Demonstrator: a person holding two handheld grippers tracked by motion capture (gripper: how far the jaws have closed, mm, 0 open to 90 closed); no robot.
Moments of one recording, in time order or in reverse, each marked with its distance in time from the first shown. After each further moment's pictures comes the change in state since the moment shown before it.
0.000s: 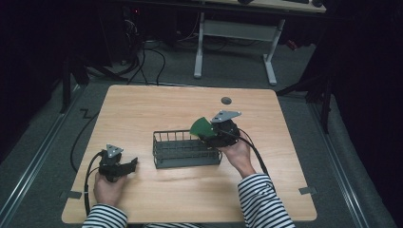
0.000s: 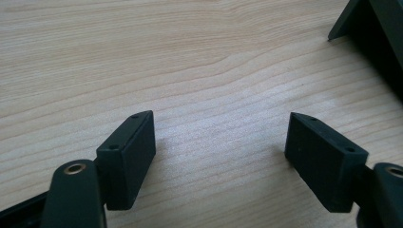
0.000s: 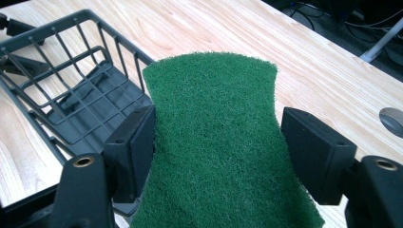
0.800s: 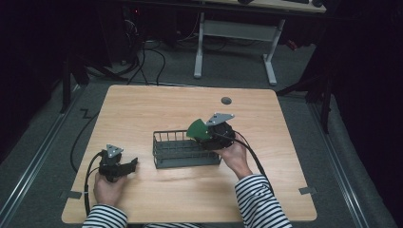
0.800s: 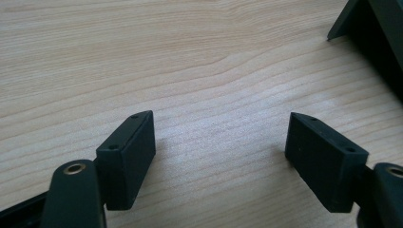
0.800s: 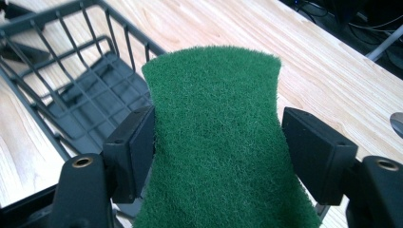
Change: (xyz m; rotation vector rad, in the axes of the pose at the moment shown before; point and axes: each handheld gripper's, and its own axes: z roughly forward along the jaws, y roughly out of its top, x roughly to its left) left arm 0.000 0.000 0.000 0.002 -0.001 0.002; right arm 0.011 0.000 0.009 0.030 -0.009 -0.052
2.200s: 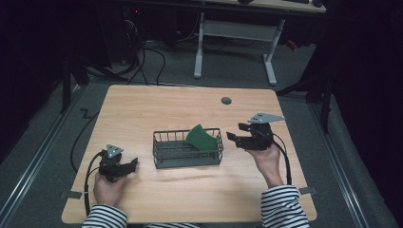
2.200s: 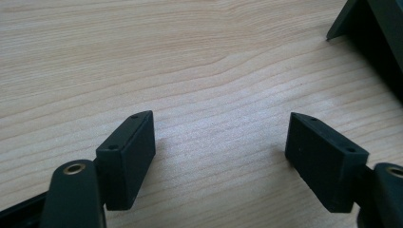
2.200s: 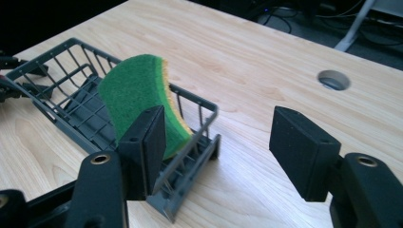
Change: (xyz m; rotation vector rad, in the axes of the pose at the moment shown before) left arm 0.000 0.000 0.000 0.000 -0.003 0.001; right arm -0.053 -0.048 -0.087 -0.123 -0.024 0.251
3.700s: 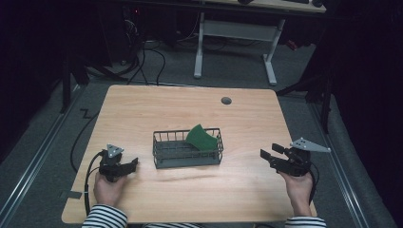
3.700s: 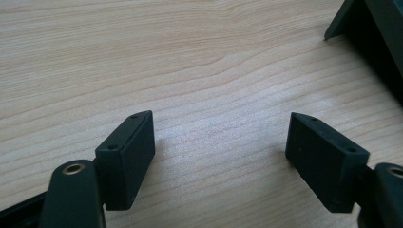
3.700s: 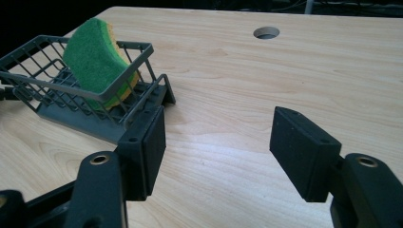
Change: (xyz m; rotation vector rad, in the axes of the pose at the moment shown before) left arm 0.000 0.000 0.001 0.000 -0.006 0.004; right arm -0.033 -0.090 -0.071 -0.083 -0.080 0.201
